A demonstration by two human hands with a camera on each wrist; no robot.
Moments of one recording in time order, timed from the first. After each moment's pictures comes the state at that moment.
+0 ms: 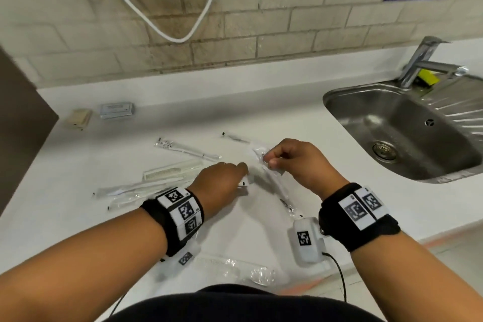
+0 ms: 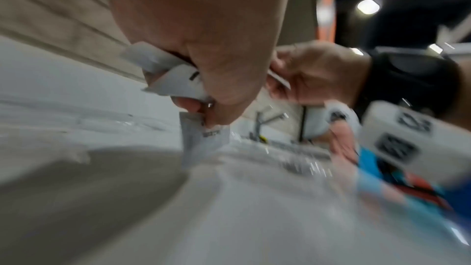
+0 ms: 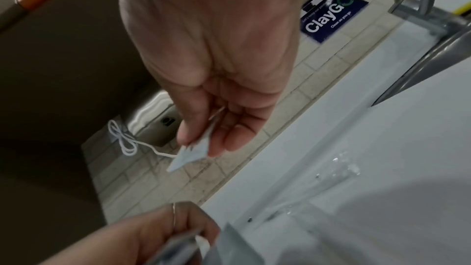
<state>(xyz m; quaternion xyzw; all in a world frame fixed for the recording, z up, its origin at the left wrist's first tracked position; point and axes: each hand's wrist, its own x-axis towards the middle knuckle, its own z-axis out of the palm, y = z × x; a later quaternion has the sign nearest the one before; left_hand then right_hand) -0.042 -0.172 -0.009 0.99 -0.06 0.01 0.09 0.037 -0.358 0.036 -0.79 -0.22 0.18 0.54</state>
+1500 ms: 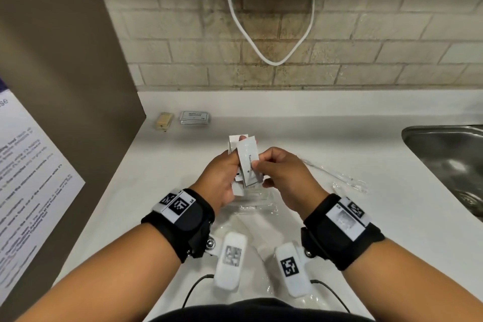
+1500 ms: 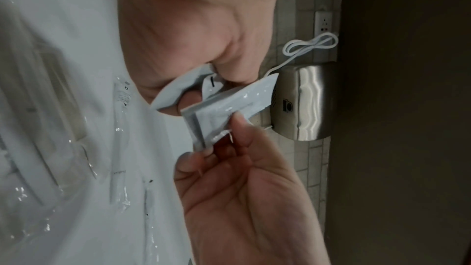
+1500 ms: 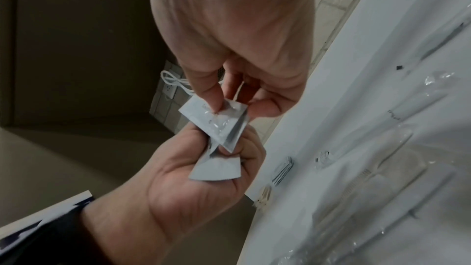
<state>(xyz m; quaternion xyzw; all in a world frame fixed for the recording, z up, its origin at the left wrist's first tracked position) -0.086 -0.052 0.043 0.48 0.25 0.09 0.84 -0.031 -0.173 0.056 -0.69 -0.22 0.28 0.64</state>
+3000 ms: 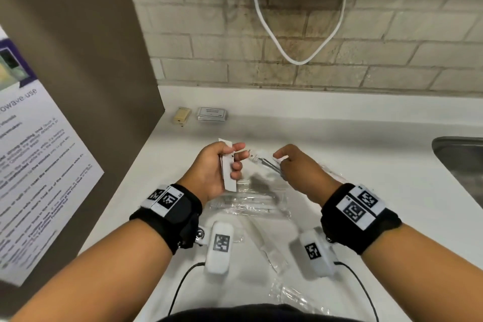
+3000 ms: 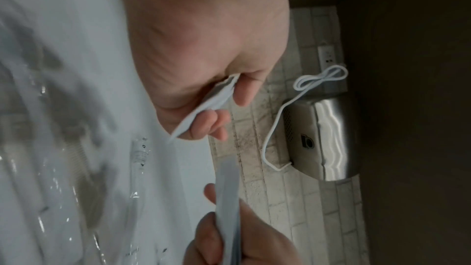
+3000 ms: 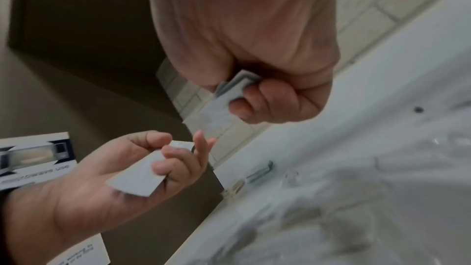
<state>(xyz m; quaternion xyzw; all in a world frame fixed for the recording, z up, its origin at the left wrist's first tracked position) -0.105 -0.008 0.048 0.40 0.30 0.11 0.86 0.006 -0.159 0.049 -0.81 -0.27 0.27 0.45</state>
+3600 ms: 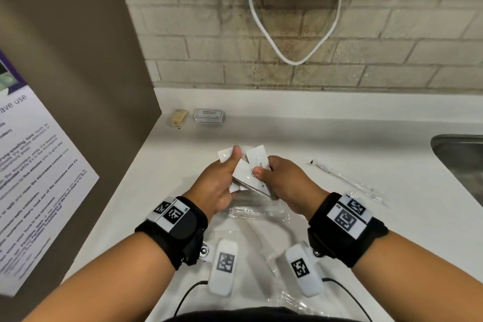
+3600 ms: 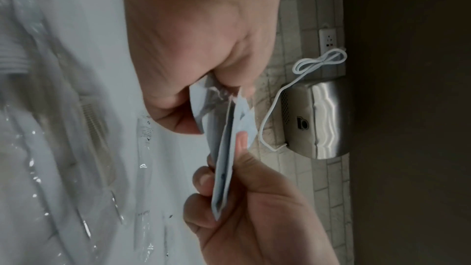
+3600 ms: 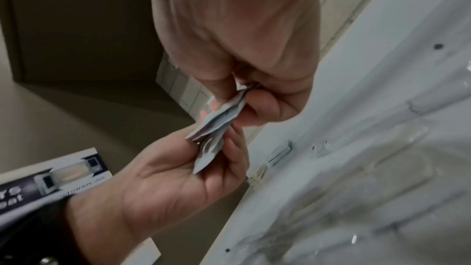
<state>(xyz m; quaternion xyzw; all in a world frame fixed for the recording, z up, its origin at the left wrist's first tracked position) -0.101 -0.032 0.040 0.47 0.32 0.12 0.81 -0.011 -0.145 0.038 -0.77 -0.28 0.31 0.49</state>
